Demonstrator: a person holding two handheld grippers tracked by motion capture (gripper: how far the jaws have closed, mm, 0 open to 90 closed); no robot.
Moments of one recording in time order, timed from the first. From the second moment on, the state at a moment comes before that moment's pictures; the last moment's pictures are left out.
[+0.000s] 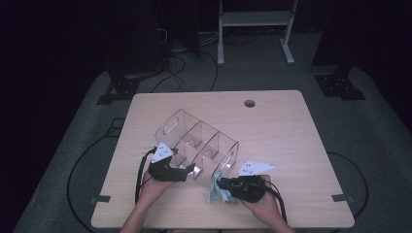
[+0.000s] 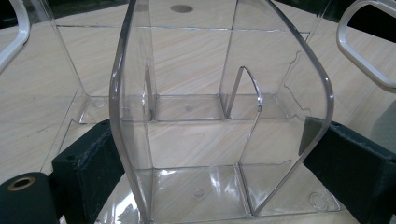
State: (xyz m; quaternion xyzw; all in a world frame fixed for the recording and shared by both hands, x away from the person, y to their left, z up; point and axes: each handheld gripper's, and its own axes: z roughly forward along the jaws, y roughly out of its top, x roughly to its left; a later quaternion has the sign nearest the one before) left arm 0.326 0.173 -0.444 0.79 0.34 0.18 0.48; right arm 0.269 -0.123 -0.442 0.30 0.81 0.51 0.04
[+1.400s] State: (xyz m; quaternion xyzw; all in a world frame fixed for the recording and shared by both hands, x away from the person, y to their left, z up) left arm 0.322 0.173 -0.442 0.80 0.32 0.16 0.48; right arm 0.262 -0.135 -0.412 0.30 0.78 0.54 0.05
